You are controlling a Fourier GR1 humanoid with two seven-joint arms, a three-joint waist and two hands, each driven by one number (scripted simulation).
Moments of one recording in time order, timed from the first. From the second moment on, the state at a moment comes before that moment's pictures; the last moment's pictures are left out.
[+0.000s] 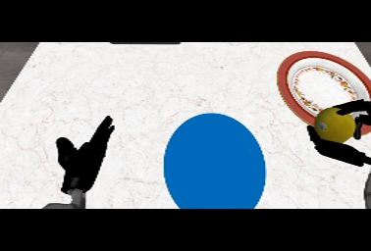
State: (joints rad) left arm 0.01 0.15 -0.10 -1.47 0.14 0.07 0.20; right arm -0.07 -0.27 -0.20 -1.69 0.40 -0.25 -0.08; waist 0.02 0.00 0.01
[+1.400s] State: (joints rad) left arm -0.04 0.12 -0.12 -1.47 0.11 0.06 0.21; right arm -0.75 -0.59 -0.37 -0.34 0.43 -0.13 -0.49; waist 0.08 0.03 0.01
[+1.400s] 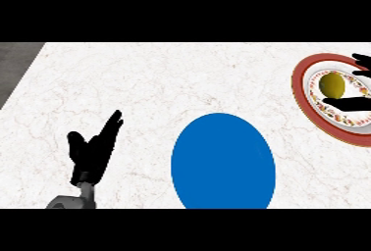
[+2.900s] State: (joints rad) left arm 0.00 0.13 -0.09 -1.49 0.11 0.05 0.21; right arm -0.56 -0.85 -0.53 -0.21 0.24 0.45 -0.77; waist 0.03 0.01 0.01
